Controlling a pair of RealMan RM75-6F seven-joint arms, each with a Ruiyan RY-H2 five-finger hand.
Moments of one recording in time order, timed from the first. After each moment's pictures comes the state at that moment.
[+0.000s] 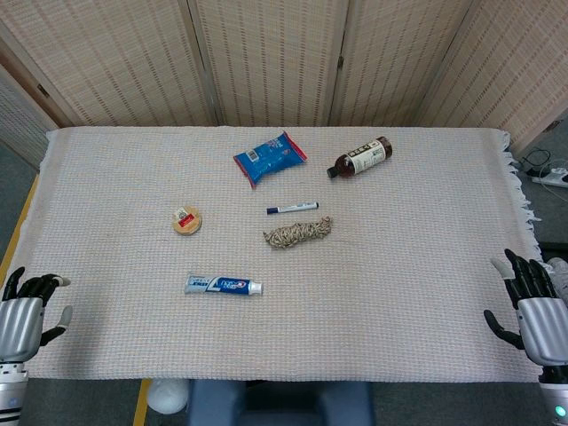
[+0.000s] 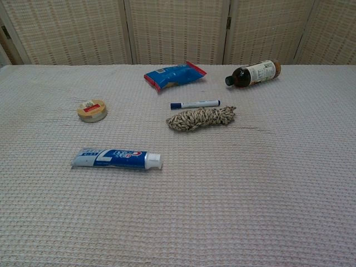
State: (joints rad) left arm -0.10 -1.17 -0.07 -1.64 1.45 1.50 0.19; right arm 0.03 -1.10 0.04 -1.58 -1.58 1.56 0.06
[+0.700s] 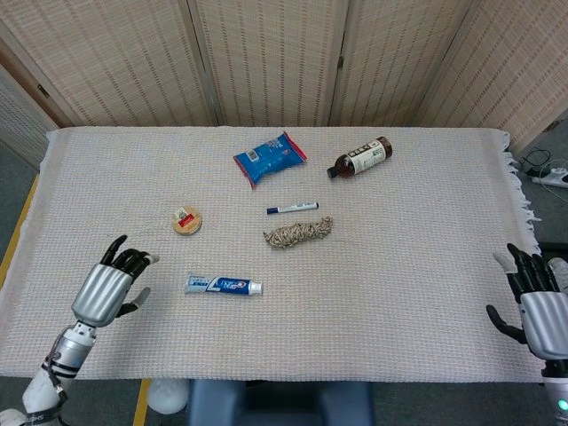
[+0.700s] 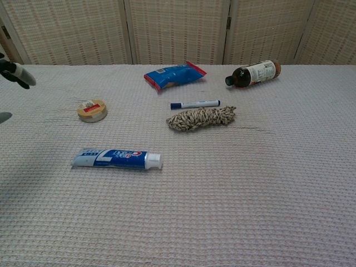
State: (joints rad) left arm -0.37 -1.28 -0.10 -1.55 1.66 1.29 0.18; right arm 0.04 -1.07 0.05 -1.60 -1.56 1.53 0.06
